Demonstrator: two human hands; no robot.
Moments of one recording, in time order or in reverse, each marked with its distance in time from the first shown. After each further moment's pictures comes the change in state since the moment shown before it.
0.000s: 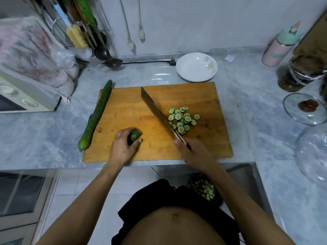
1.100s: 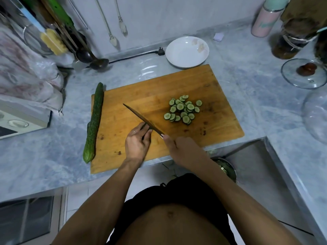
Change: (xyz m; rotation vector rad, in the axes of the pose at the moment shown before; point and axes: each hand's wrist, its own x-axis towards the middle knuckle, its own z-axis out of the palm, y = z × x) left_hand 0.021 -0.002 0.027 -0.105 0.108 0.346; right_hand 0.010 -0.055 0.058 -0.119 -0.033 0.236
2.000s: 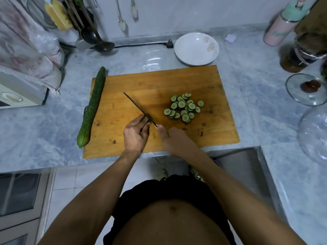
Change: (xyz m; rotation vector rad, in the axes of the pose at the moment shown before) left_hand -0.001 0.012 0.005 -0.014 0.064 -0.120; right_hand 0.030 -0.013 -0.001 -0.002 -0.097 0.081
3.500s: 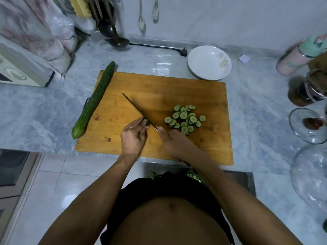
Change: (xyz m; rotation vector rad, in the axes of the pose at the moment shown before) left_hand 0.000 0.008 0.013 -0.016 0.160 -0.095; right_hand 0.018 -0.005 -0.039 -0.117 -0.141 -0.045
